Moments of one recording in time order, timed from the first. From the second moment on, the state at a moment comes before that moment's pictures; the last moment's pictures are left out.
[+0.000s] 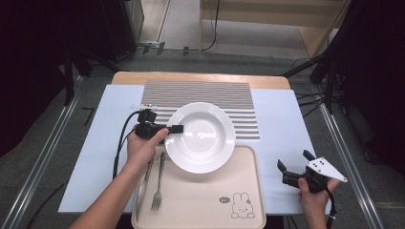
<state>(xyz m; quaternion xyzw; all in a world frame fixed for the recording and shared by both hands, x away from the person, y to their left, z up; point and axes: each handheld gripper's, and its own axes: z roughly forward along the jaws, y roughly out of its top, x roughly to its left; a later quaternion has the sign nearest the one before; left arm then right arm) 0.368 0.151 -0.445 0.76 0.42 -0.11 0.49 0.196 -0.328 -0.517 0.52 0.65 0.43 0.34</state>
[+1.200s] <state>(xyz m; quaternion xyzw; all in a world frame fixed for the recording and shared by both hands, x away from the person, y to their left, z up) 0.299 0.150 -0.472 0.76 0.40 -0.16 0.48 0.196 -0.328 -0.517 0.52 0.65 0.43 0.34</state>
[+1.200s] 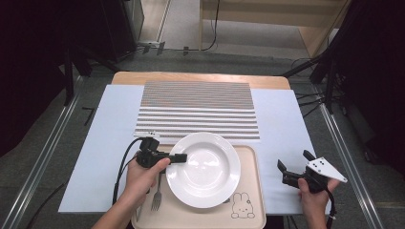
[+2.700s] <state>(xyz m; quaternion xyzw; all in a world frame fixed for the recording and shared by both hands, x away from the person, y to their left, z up) 0.292 0.152 -0.479 0.81 0.40 -0.04 0.41 0.196 -0.327 -0.517 0.52 0.65 0.43 0.34</state>
